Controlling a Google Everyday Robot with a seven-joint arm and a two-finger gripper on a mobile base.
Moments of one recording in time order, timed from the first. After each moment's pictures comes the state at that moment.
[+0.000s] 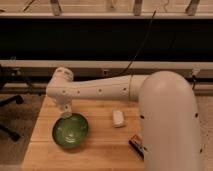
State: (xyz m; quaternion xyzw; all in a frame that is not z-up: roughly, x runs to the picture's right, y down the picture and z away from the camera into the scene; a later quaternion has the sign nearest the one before) arm -0.229 0.083 0.791 -0.04 -0.23 -0.74 0.63
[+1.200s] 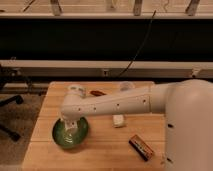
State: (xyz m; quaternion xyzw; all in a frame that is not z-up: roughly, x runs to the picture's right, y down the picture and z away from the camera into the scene) arm -0.187 0.165 0.766 -0.04 -0.27 -0.70 0.66
